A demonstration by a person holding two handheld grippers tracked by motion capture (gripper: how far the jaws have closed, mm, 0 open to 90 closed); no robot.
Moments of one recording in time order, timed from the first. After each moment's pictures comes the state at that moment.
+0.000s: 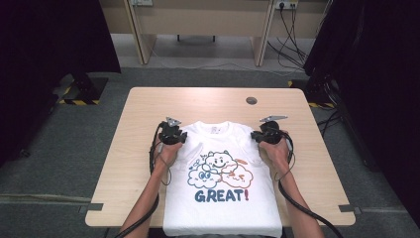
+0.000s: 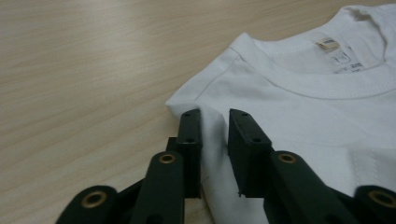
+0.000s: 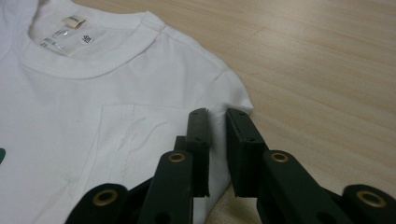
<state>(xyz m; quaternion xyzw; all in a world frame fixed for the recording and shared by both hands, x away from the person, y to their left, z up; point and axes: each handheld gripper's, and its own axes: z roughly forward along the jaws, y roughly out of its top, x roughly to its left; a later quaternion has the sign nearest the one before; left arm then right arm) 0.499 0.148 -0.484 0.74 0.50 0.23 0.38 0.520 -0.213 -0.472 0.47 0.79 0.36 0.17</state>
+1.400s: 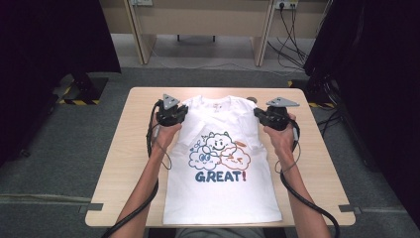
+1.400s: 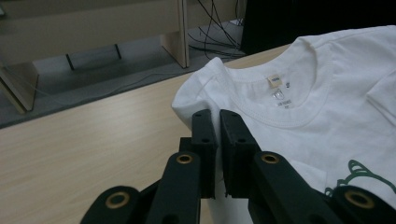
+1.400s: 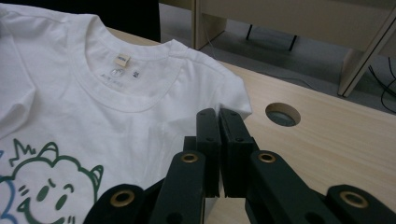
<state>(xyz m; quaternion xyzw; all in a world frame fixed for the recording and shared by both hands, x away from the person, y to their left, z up) 0.500 0.146 -0.390 0.71 0.42 0.31 0.47 0.507 -0.210 -0.390 0.41 0.74 0.46 0.27</state>
